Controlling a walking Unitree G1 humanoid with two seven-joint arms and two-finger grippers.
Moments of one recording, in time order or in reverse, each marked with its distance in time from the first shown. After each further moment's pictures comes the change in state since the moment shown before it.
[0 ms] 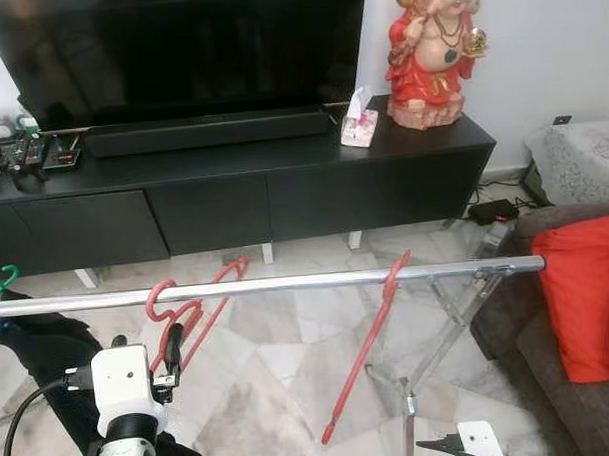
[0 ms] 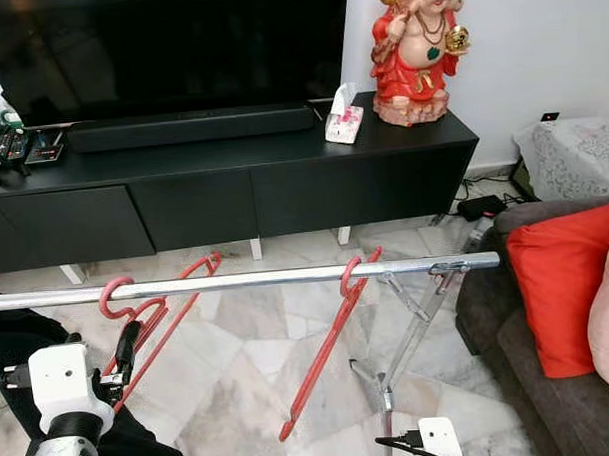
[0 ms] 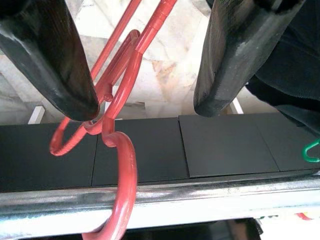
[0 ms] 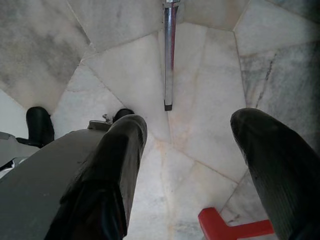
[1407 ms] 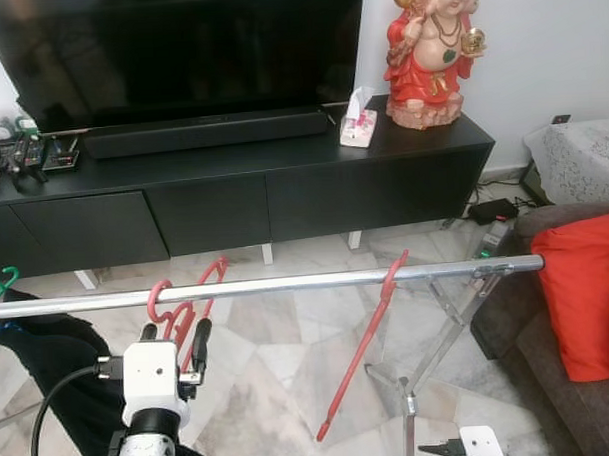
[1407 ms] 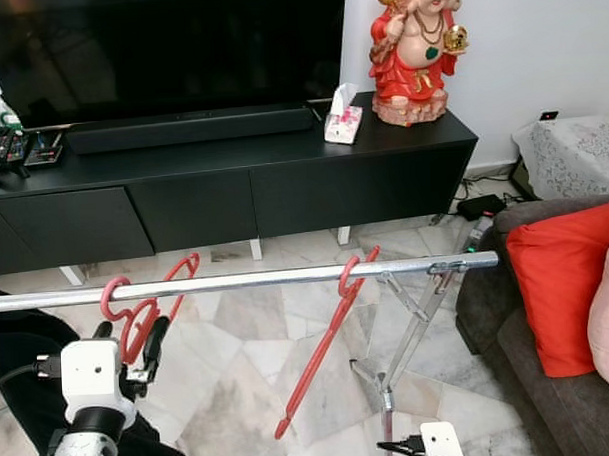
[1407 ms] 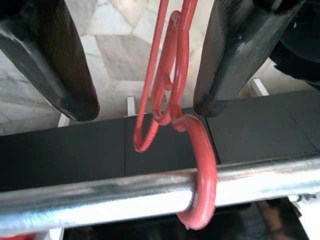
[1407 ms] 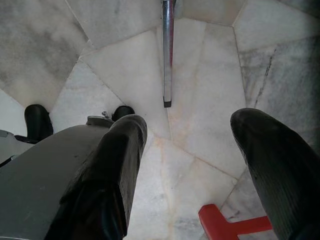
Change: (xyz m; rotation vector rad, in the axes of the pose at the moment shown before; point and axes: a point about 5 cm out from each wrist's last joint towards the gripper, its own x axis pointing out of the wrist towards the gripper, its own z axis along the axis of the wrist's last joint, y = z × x) left arm 0.001 -0.021 0.001 0.018 -0.029 -0.119; right arm -0.001 -0.001 -0.006 0.006 0.010 -0.008
